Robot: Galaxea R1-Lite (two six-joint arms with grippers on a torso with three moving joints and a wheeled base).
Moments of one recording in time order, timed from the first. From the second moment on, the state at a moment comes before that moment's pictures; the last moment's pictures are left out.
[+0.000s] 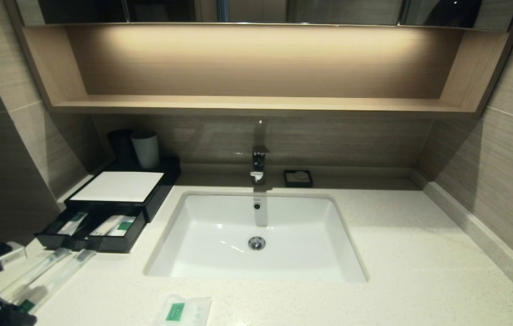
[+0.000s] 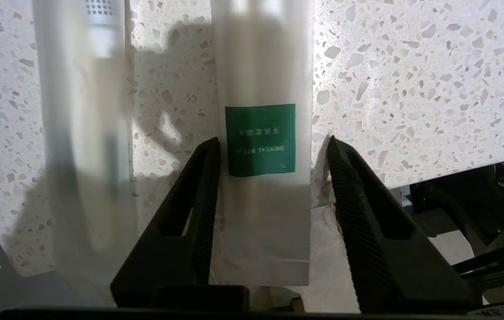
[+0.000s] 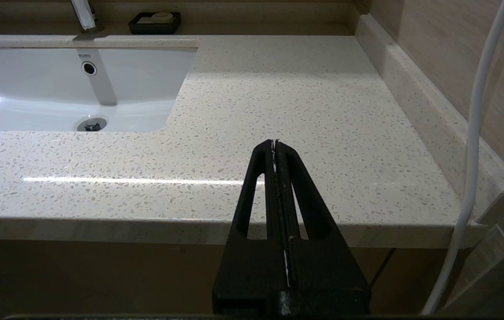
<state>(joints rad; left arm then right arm) 0.68 1.76 -0.72 0.29 -0.36 0.98 0.00 0.00 0.00 0.00 0.00 0.01</state>
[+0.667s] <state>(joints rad) 0.68 1.70 -0.70 0.31 -0.36 0.98 0.00 0.00 0.00 0.00 0.00 0.00</state>
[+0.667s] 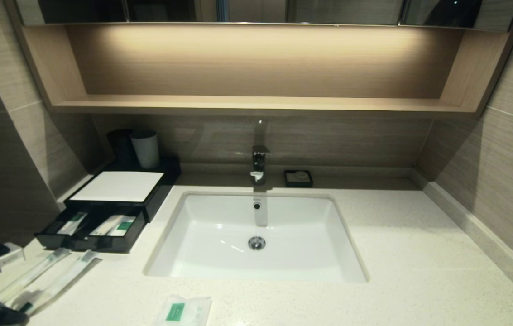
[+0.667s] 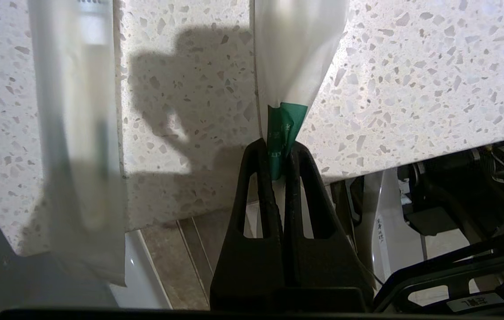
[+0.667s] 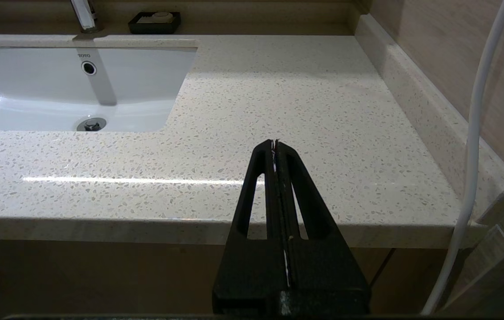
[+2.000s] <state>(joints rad) 0.73 1.47 -1.29 1.09 -0.35 0.61 0.00 0.00 0.00 0.00 0.00 0.00</state>
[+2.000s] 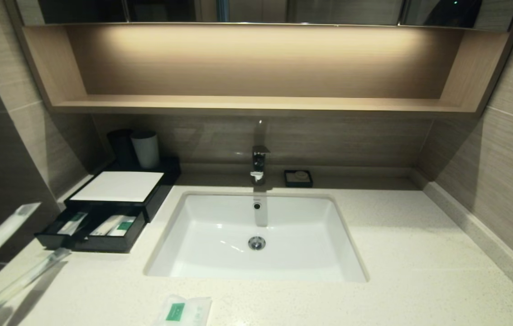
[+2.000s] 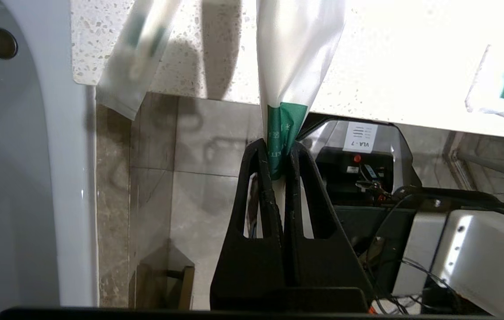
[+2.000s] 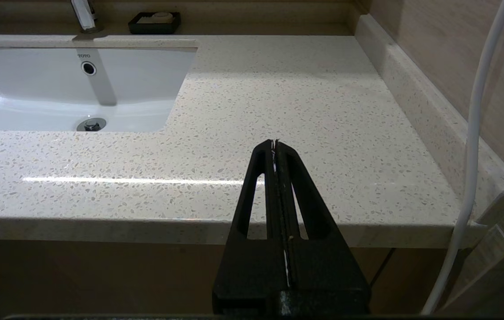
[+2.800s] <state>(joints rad) 0.48 1.76 -1.81 1.47 -0.17 0.23 0.00 0.00 0.00 0.00 0.00 0.00</state>
